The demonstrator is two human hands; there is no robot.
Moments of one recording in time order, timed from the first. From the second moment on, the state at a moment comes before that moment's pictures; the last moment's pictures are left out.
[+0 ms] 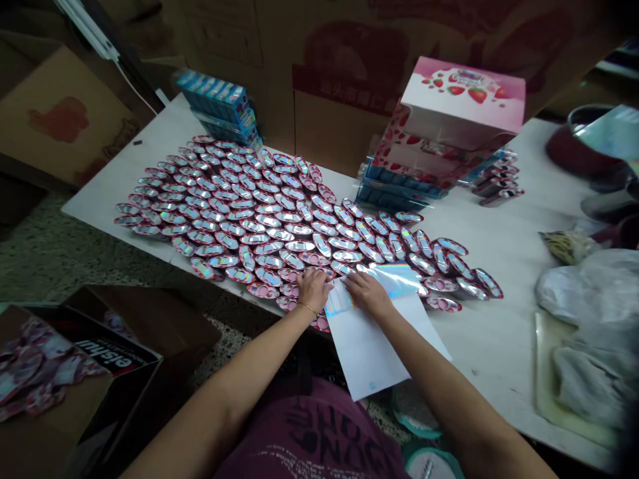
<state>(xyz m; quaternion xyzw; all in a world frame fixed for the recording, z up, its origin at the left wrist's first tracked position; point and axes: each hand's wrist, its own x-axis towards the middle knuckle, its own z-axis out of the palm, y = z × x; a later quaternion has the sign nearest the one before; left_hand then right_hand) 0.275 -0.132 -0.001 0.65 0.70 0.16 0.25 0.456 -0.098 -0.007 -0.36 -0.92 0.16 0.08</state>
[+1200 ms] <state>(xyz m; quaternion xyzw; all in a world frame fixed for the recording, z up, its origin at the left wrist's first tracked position) 0.197 -0.083 0.005 0.30 0.69 0.38 0.54 0.308 -0.108 0.010 -0.71 -0.25 0.41 0.51</state>
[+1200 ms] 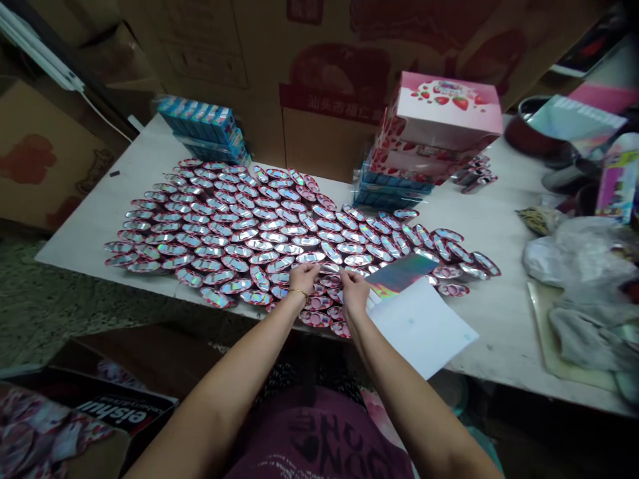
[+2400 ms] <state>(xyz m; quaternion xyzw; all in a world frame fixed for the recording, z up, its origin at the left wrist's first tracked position) 0.240 -0.105 0.023 0.76 0.56 0.17 0.27 0.427 -0.111 0.097 -0.63 -0.77 0.03 -0.01</state>
